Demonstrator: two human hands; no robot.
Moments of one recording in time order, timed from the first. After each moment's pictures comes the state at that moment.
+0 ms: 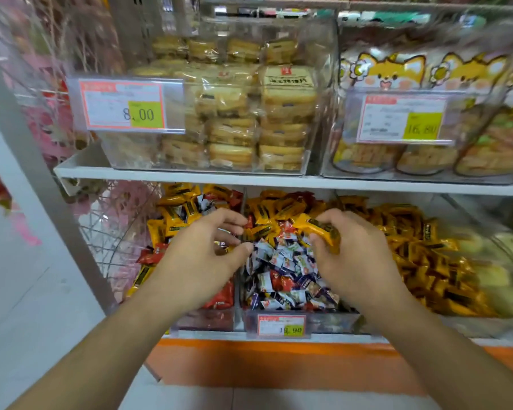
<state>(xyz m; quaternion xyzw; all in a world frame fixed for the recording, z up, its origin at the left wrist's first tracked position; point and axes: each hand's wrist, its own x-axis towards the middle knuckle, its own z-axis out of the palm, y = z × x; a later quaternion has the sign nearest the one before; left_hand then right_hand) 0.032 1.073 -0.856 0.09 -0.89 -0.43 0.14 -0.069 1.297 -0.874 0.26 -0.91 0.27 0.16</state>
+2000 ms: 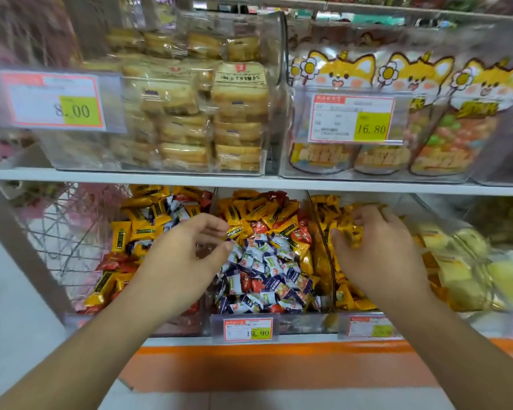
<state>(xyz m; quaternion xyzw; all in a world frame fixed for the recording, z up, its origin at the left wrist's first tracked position) 0.019 1.096 -0.859 0.09 -0.90 -0.41 0.13 -0.090 1.356 -0.864 0.13 -0.95 0.20 0.20</state>
